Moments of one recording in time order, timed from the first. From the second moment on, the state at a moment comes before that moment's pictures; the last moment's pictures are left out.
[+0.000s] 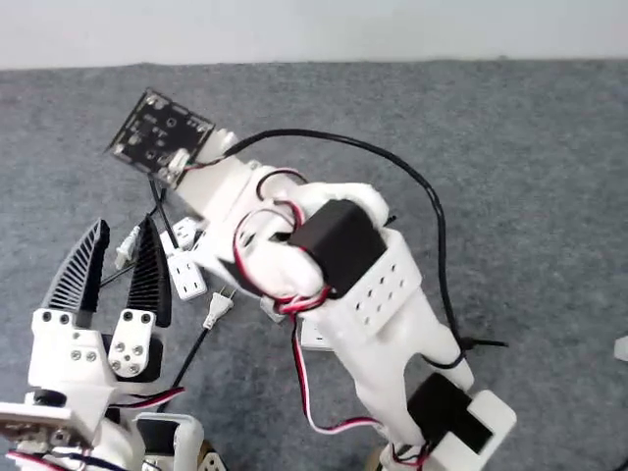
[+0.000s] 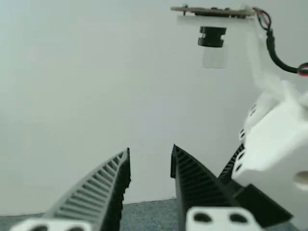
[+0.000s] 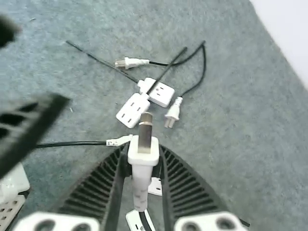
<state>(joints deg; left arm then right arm) -1.0 -102.1 53.5 51.7 2.6 -51.7 -0.7 -45.2 100.7 15.9</state>
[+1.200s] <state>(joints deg) -0.9 -101.8 78.5 42.7 0.7 -55.8 -7.0 -41.9 100.8 17.1</state>
